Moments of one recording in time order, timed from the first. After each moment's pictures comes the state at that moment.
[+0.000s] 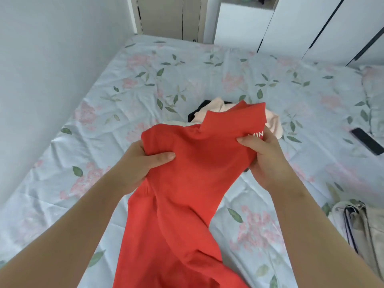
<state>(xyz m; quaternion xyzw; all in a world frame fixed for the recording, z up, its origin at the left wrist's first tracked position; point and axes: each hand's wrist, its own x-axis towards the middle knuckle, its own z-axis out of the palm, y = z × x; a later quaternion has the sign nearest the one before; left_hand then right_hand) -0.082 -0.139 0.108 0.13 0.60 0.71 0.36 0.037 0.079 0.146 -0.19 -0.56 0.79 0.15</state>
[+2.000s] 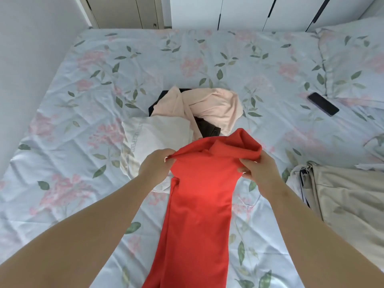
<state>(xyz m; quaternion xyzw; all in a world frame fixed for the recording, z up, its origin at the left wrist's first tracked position) -0.031 -0.005 0.051 0.26 0.89 0.27 0.25 0.153 0.184 0.074 -0.47 -0.60 0.63 0.14</state>
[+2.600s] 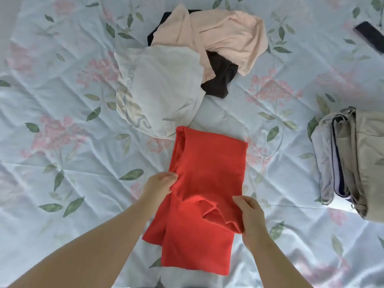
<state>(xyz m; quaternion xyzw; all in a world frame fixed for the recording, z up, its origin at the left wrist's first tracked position) 0.092 -0.116 -0.088 -0.14 0.76 0.45 0.44 0.279 0.021 -0.074 -0.67 -0.34 0.66 0.03</state>
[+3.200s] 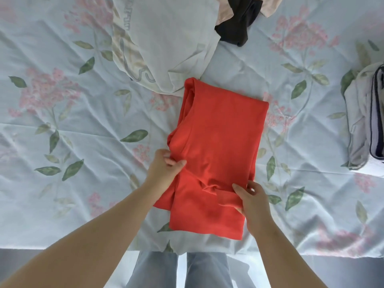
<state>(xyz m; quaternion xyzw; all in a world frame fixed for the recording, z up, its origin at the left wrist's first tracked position) 0.129 -0.163 -0.130 -0.02 0.83 0.38 0.41 0.313 -0.030 -0.121 -0.65 -0.41 0.64 -0.02</state>
